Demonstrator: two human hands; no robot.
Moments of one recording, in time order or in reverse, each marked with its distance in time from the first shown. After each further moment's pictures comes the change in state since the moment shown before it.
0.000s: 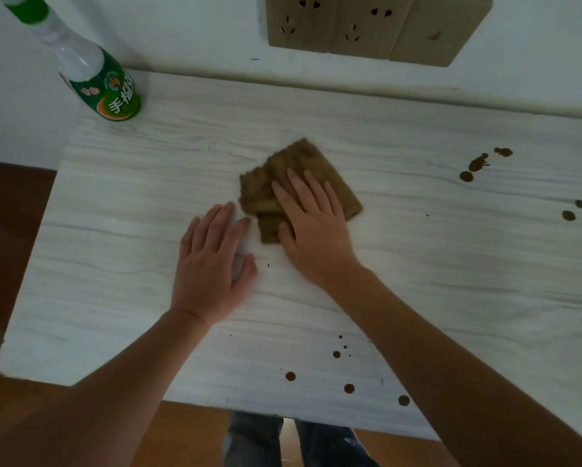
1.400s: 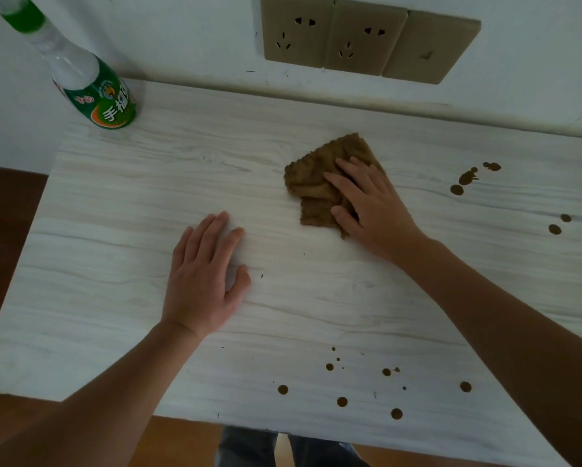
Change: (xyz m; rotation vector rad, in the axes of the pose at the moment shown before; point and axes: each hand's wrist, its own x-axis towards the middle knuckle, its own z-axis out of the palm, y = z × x) left_hand 0.001 0.000 0.000 -0.020 0.017 0.001; right_hand 0.021 0.108 -0.040 -0.050 -0.028 -0.130
